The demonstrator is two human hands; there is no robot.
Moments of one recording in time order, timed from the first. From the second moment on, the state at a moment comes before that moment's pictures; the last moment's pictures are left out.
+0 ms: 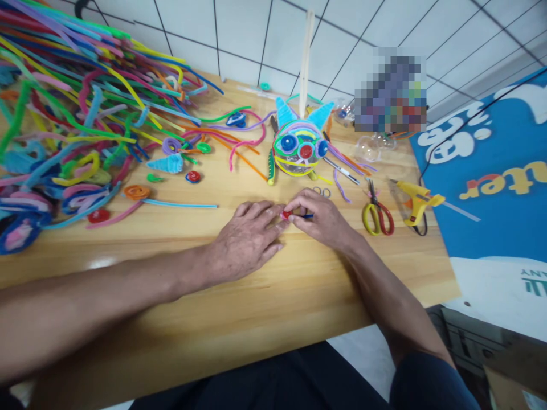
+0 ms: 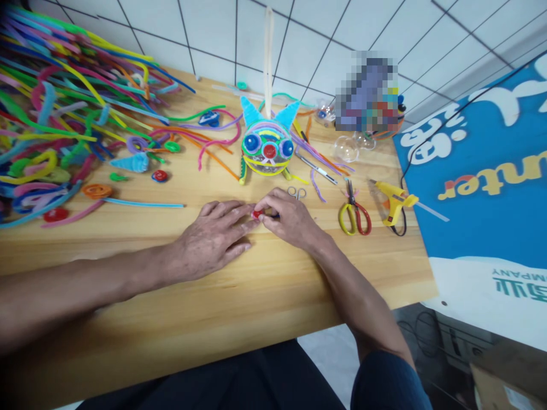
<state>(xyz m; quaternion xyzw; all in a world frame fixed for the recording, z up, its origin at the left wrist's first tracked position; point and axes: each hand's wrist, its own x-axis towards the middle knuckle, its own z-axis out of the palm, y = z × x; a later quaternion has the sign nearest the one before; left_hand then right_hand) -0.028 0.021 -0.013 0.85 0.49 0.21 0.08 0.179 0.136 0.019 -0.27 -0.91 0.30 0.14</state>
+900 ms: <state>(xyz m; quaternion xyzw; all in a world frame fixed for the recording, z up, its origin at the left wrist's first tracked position) -0.028 0.021 -0.012 0.84 0.49 0.21 0.08 0.176 0.130 0.021 -0.34 -0.87 0.32 0.15</state>
